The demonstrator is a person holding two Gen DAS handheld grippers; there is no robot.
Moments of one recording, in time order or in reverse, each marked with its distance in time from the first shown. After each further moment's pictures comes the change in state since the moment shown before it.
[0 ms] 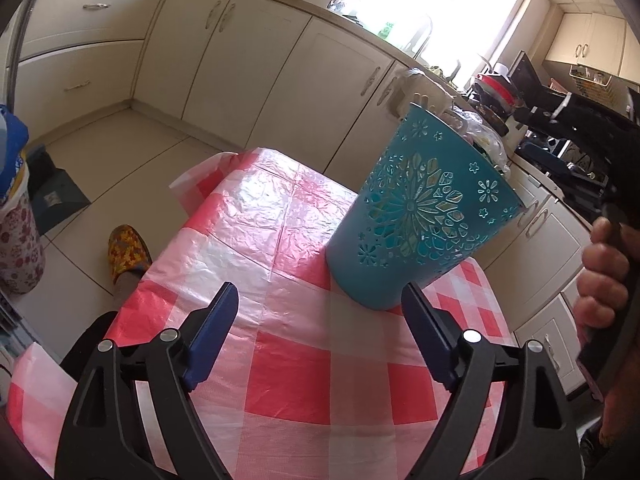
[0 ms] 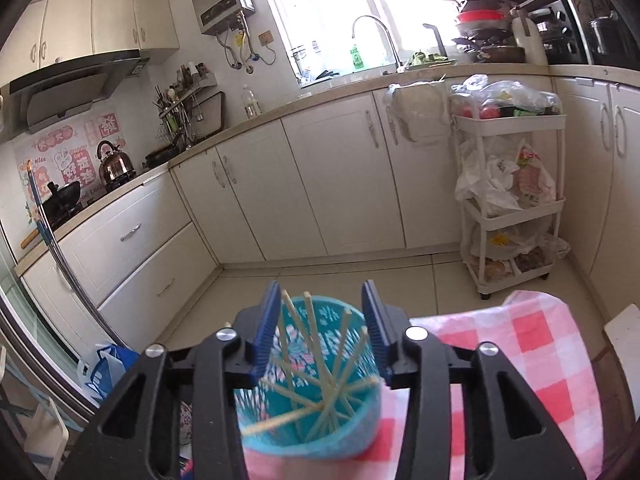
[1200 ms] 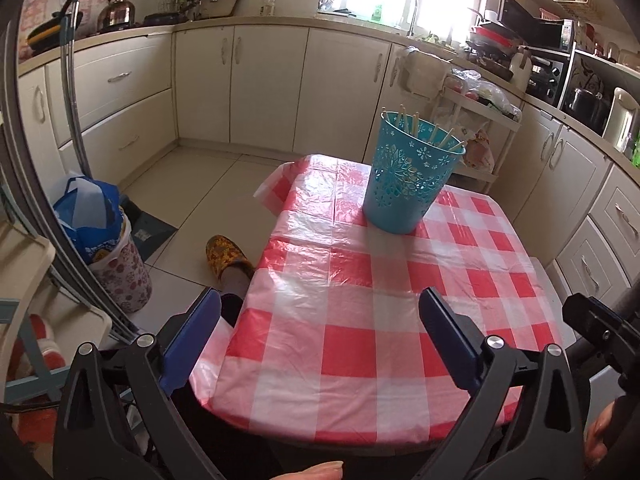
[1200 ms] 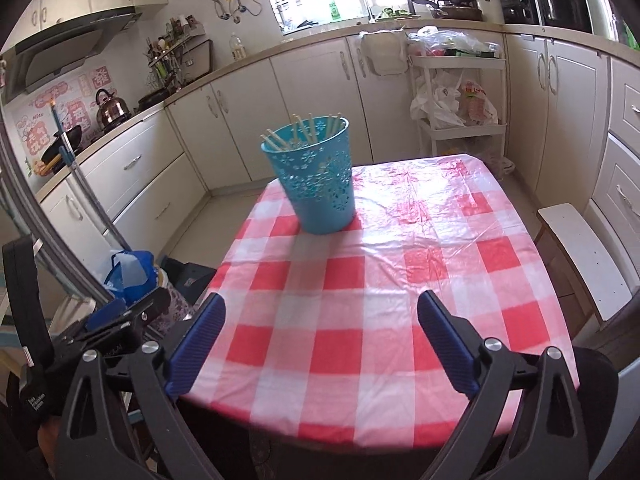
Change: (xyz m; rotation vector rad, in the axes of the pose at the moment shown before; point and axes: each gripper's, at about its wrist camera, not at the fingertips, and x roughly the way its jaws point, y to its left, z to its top) left arm -0.195 -0.033 -0.019 0.238 0.062 0.239; right arm -0.211 0.040 -0.155 0.015 0.214 -0.096
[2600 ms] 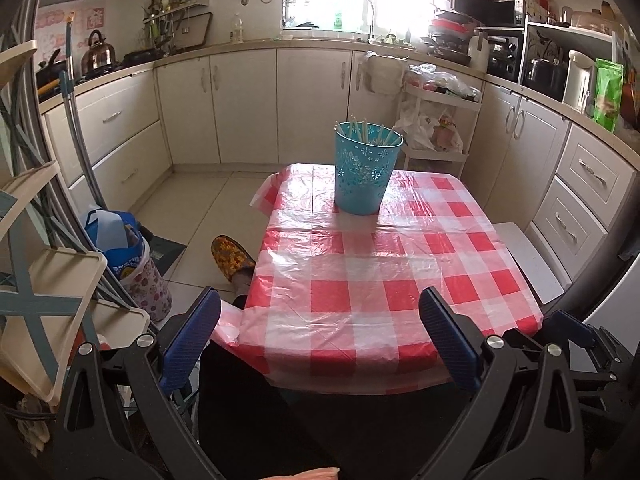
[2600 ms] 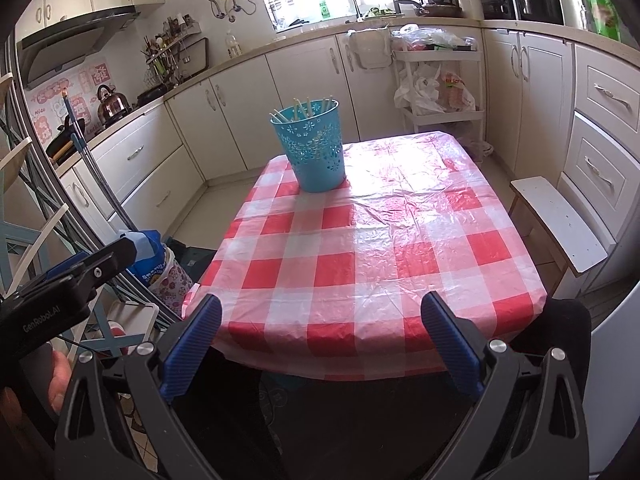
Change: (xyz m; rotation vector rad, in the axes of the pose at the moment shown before) left arm -0.119 -0.026 -0.023 0.147 -0.021 -0.013; right arm -0.080 0.009 -0.069 0.026 0.010 -0.037
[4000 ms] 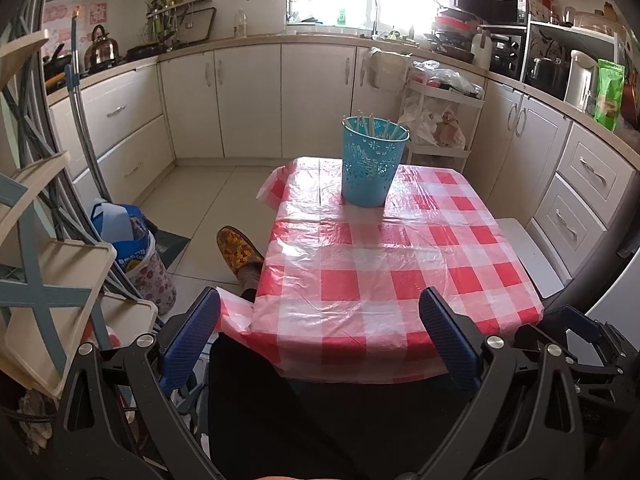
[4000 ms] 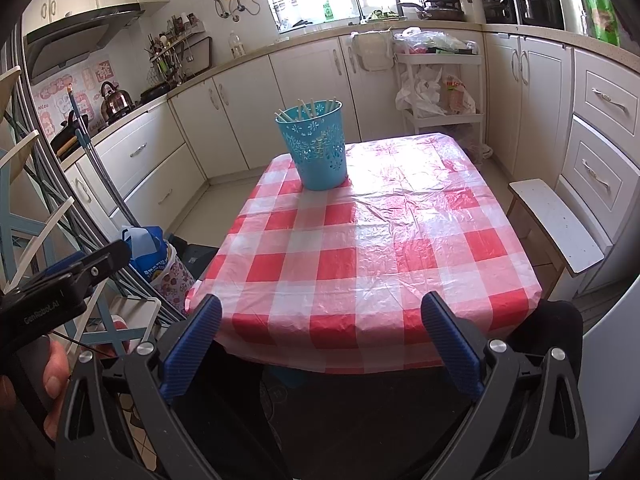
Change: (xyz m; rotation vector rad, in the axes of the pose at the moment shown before) left arm -0.010 0.008 -0.008 -0.019 0.027 -0.002; right arm -0.011 0.004 -0.003 -0.007 -0.008 -0.001
